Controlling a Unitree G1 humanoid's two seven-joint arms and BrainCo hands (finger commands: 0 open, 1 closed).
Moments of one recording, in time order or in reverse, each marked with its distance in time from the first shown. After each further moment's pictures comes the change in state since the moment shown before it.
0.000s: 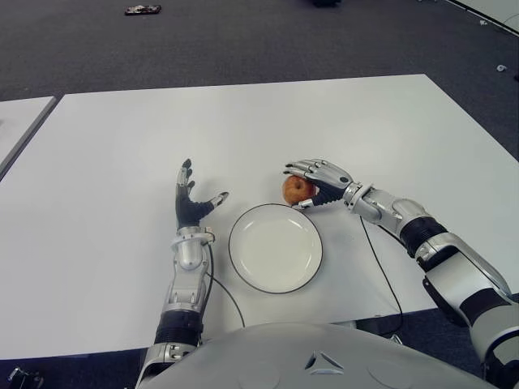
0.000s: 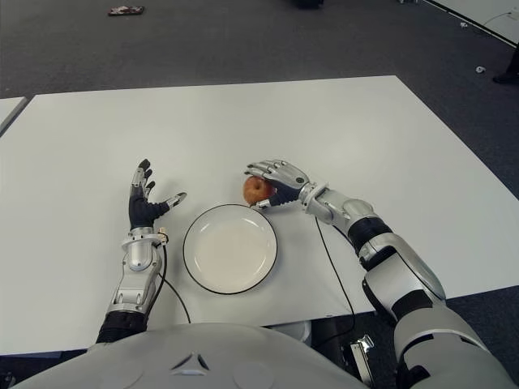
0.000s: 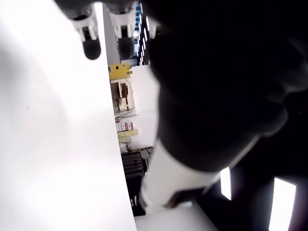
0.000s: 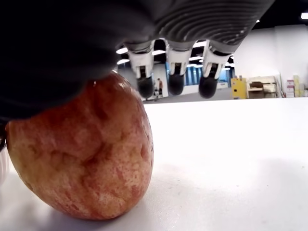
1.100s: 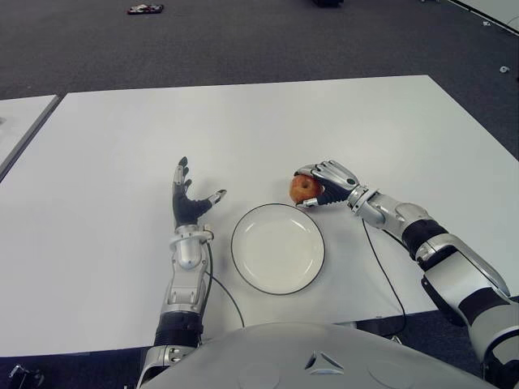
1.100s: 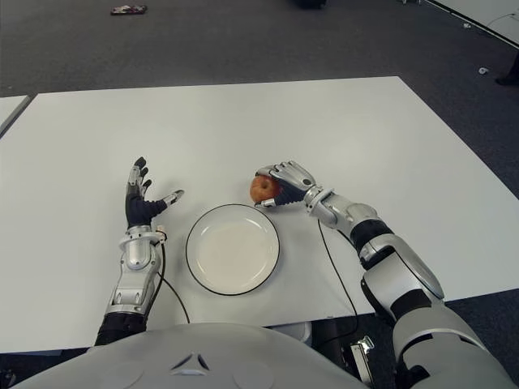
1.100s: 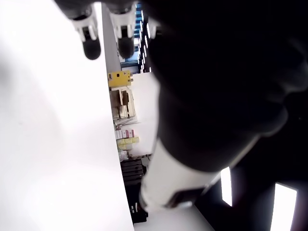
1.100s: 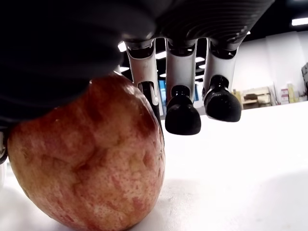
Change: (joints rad) left arm 0.013 -0.005 -0.001 -0.072 0.002 0.065 0.005; right arm 0.011 -0.009 -0.006 0.028 0.028 -0.040 -0.062
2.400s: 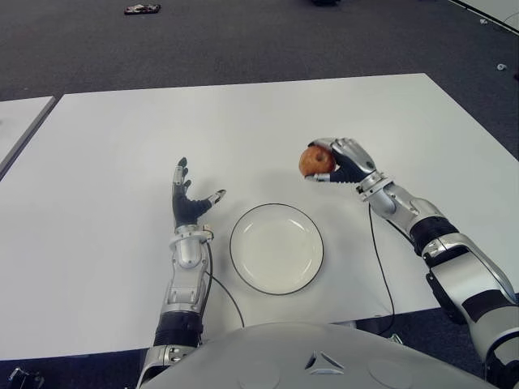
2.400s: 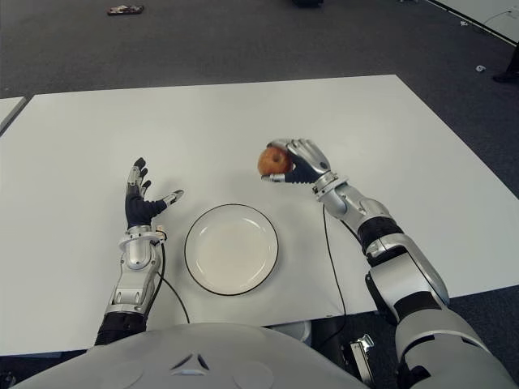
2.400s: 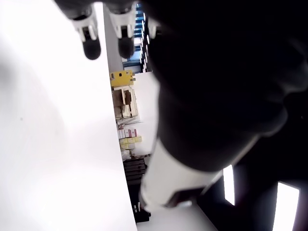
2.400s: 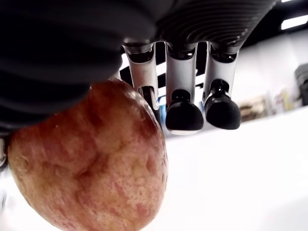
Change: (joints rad) left arm -0.002 0.002 0.001 0.005 0.000 0.004 0.008; right arm 0.004 -0.011 -0.198 -0.051 0.152 -0.046 -0.053
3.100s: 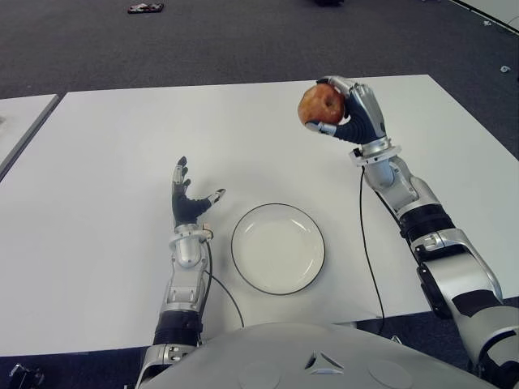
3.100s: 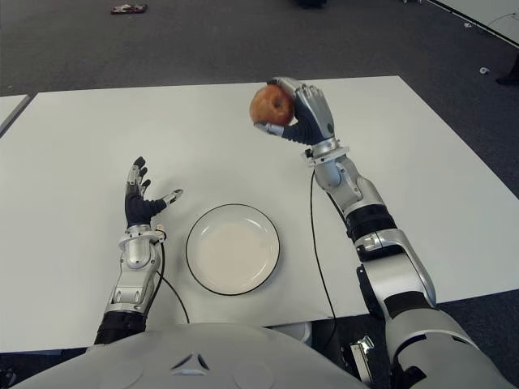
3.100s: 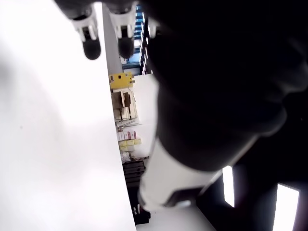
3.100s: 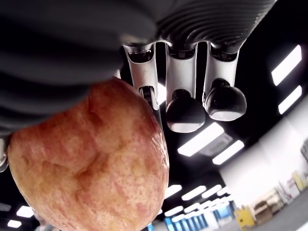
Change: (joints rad) left arm -0.005 0.004 0.000 0.003 -0.001 0.000 0.000; right arm 0.007 0.069 -0.214 -0.387 0.117 0.132 0.045
